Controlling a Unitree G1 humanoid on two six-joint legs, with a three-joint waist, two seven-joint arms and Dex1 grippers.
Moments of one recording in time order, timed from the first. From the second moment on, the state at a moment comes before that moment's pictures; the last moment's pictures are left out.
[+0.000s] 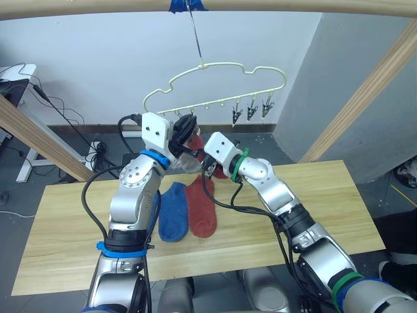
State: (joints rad) left arm -0.48 0.25 0.08 -0.07 -0.31 0.28 -0.41; right arm -0.74 -0.06 0.36 0.33 -0.16 0.15 0.47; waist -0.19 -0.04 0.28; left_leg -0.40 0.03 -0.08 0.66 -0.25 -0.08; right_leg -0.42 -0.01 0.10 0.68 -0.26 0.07
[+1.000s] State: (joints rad) left arm -0.39 0.33 0.09 -0.14 -0.34 0.30 -0.47; right arm -0.61 -0.10 0.36 0.18 -0.14 0.27 0.55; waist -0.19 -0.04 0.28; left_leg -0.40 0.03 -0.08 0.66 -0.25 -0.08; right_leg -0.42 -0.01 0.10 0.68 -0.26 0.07
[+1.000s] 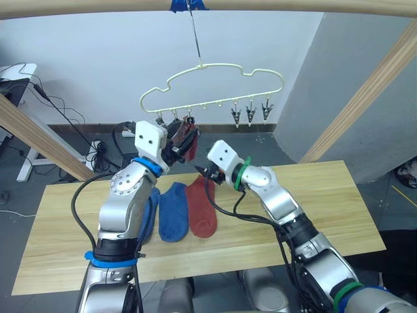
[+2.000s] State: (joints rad) left arm -0.34 0.39 0.17 -0.31 -0.35 0.24 -0.44; right arm -0.33 -0.34 0.22 -0.39 -0.04 0.47 0.59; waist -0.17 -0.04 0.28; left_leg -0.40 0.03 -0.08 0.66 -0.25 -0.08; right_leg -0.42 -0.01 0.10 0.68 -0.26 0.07
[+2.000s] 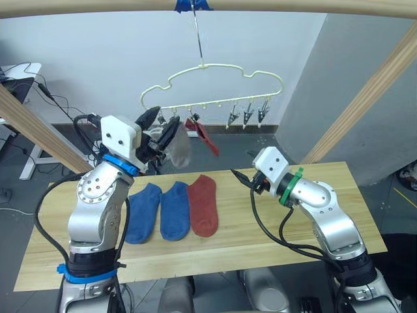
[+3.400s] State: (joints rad) left arm -0.27 0.70 0.13 -0.39 -0.50 0.44 -0.78; right arm -0.62 -0.03 0.08 -0.25 0.10 0.70 0.24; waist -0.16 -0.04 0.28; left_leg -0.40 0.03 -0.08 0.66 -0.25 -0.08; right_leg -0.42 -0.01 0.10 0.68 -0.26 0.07
